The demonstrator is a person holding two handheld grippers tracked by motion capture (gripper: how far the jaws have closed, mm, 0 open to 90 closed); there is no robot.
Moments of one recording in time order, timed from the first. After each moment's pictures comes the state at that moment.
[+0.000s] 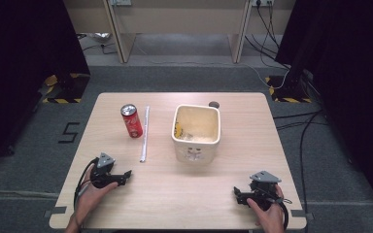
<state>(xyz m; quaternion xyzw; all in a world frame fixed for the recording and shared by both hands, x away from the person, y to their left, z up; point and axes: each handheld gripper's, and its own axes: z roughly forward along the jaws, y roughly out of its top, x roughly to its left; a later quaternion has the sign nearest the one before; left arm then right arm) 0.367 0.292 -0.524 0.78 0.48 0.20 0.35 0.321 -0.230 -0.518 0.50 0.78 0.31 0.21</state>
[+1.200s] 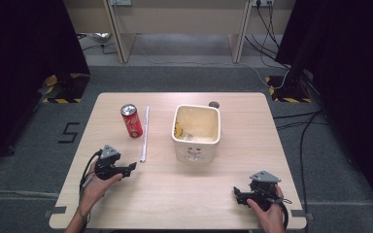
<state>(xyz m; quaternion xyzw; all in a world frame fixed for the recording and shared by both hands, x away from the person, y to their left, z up) 0.386 0.273 -0.499 0.77 0.48 0.19 0.38 0.322 -0.230 -0.518 0.50 0.78 0.31 0.21</state>
